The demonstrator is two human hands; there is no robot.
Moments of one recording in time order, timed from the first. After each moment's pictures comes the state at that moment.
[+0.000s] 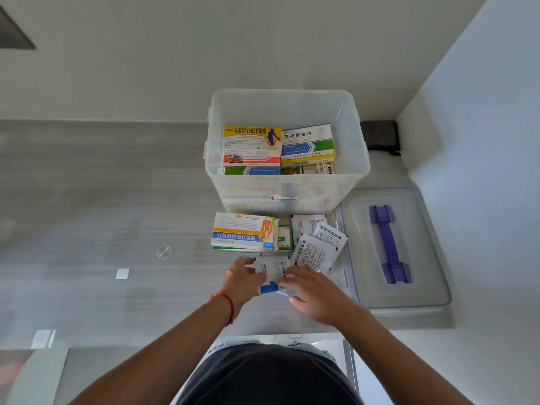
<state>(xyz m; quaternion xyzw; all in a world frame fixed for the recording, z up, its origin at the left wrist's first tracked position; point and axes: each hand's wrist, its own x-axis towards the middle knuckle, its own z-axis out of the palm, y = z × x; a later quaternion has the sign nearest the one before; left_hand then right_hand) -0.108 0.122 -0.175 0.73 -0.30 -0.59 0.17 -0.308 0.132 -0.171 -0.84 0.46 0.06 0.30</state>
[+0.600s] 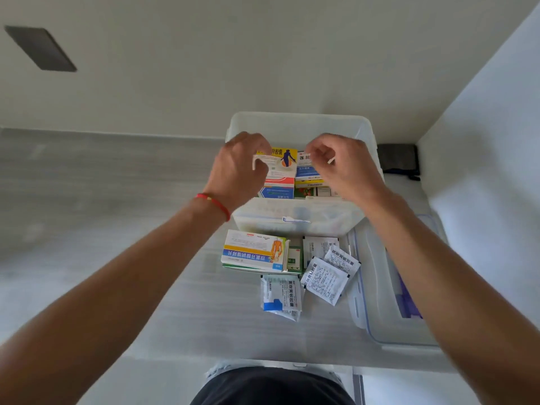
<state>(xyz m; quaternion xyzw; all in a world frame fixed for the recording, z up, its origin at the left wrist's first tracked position) -0.077 -0.042 -0.004 0.61 -0.71 -0.13 0.32 -0.292 -0.077 -0.009 -0.77 0.53 -0.27 0.22</state>
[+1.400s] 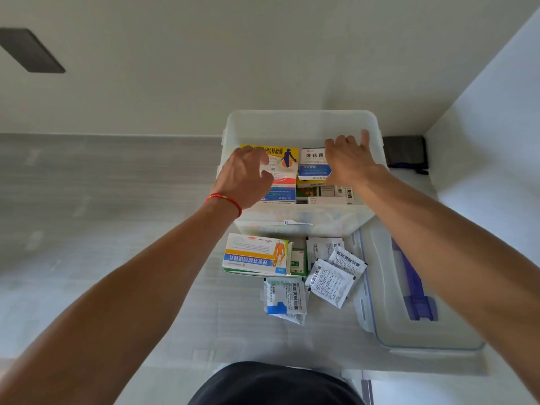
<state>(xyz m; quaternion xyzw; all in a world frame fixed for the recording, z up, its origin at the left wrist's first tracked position) -0.077 -0.079 -0.063 0.66 -0.71 -0.13 0.22 -0.305 -0.155 -0.073 -0.80 0.58 0.17 -0.01</state>
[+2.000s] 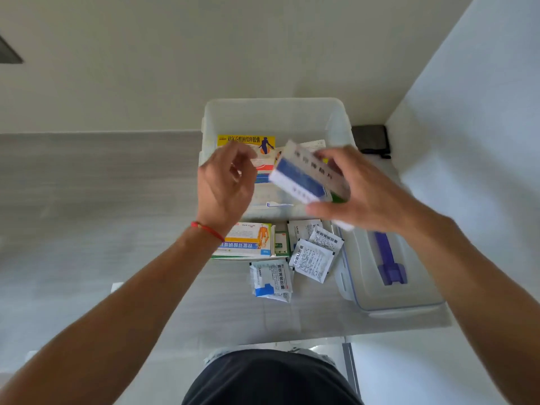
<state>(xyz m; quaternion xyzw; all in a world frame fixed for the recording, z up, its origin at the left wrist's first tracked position) -0.092 0.001 -0.027 0.54 -0.65 -0.15 0.51 -0.337 0.011 0.022 -0.81 0.52 -0.12 0.24</state>
